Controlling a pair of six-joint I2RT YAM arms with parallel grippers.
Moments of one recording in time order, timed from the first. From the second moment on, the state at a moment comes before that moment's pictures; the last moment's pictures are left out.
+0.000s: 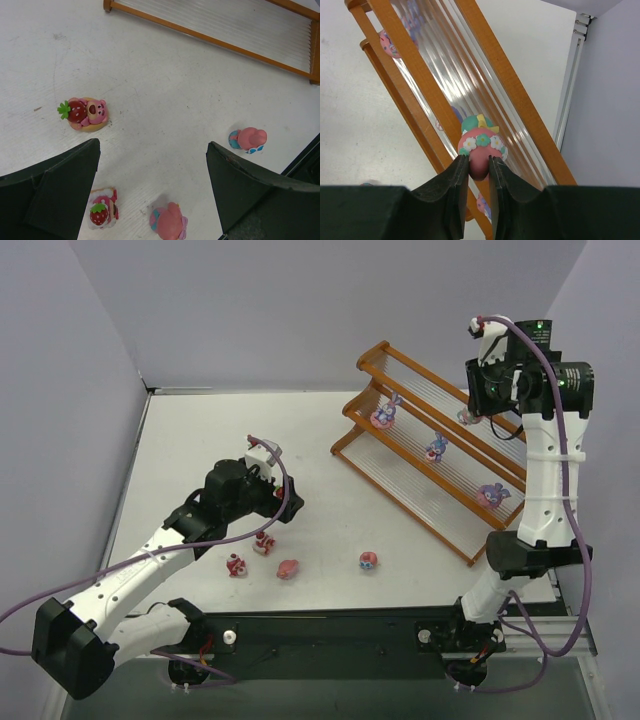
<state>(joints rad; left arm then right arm) -0.61 1.05 0.81 -0.20 0.11 -0.25 0.05 1.70 2.37 -1.42 -0.01 -0.27</state>
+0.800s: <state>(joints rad) -0.61 1.06 0.81 -0.20 0.11 -0.25 0.14 1.78 2.42 -1.40 0.13 -0.22</state>
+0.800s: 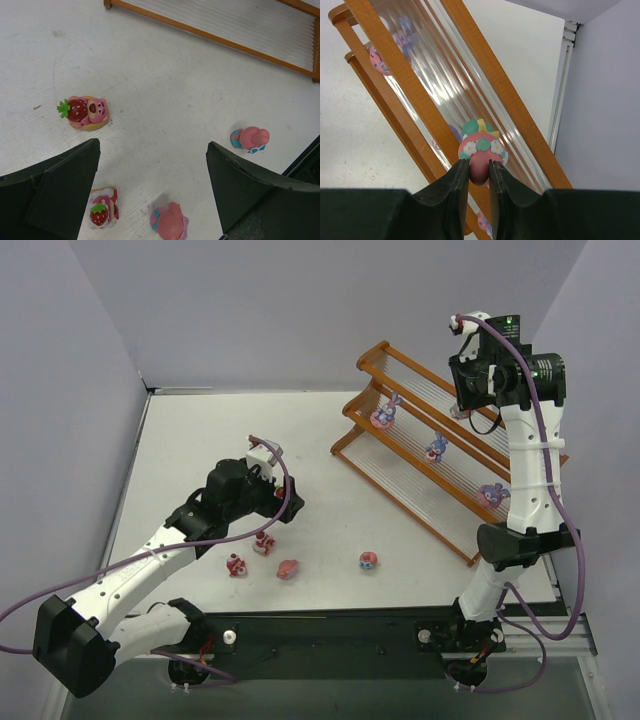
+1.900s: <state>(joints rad) -0.61 1.05 0.80 -0.20 0.11 -0.25 0.16 1.82 2.46 -1.40 0.18 -0.10</state>
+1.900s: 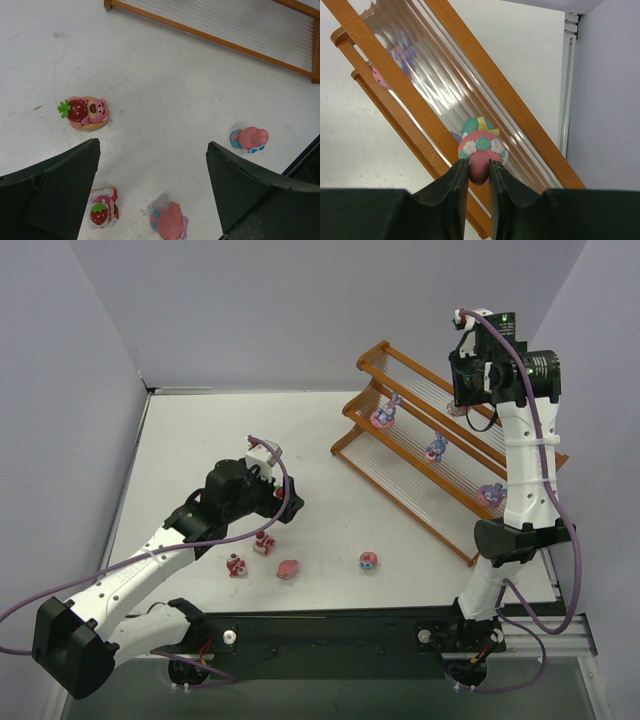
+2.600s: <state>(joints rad) -0.61 1.05 0.80 -0.20 0.11 -0.25 0.12 1.82 2.47 -1.42 0.12 -0.05</state>
